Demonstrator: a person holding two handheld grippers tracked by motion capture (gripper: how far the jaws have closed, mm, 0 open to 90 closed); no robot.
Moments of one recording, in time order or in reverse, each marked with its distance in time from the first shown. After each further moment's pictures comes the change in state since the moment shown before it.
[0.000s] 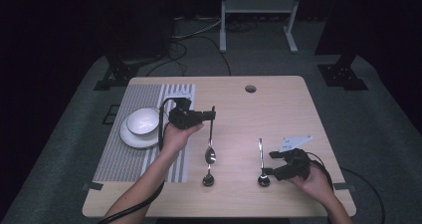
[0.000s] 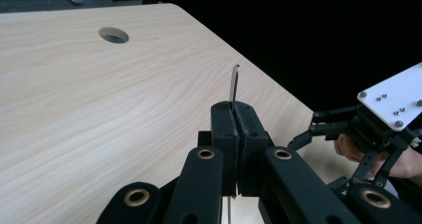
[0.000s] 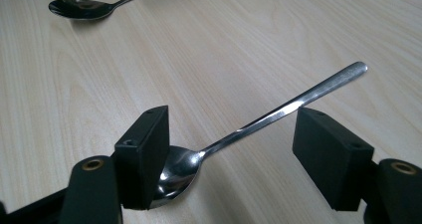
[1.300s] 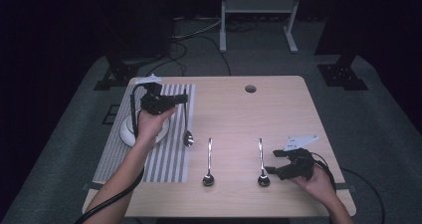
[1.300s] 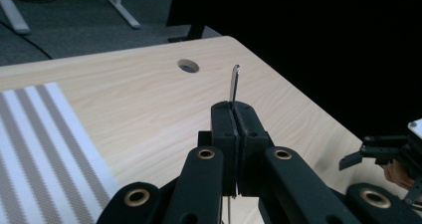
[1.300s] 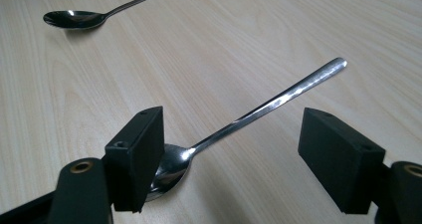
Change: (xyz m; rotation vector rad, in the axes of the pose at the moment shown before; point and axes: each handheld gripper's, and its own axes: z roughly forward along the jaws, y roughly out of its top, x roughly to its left) left arm 0.041 0.027 -0.065 -0.079 0.161 -0.014; right arm -0.004 -0.006 -0.007 -0.034 -0.018 0.040
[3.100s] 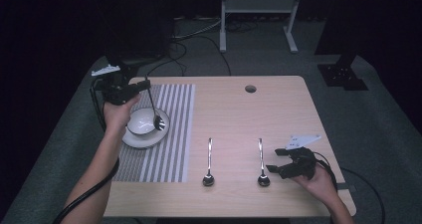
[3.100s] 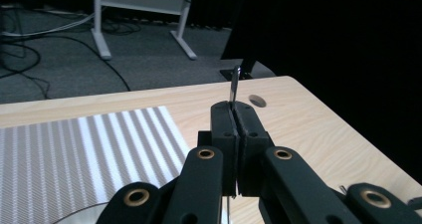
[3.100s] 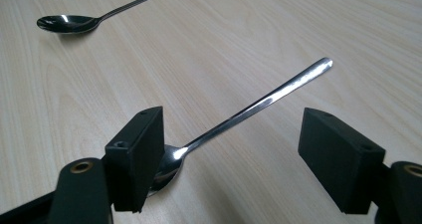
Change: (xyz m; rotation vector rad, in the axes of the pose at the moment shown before) left arm 0.059 0.015 -0.074 -0.128 0.199 -0.045; right arm -0.003 0.000 -0.005 -0.009 -0.018 0.012
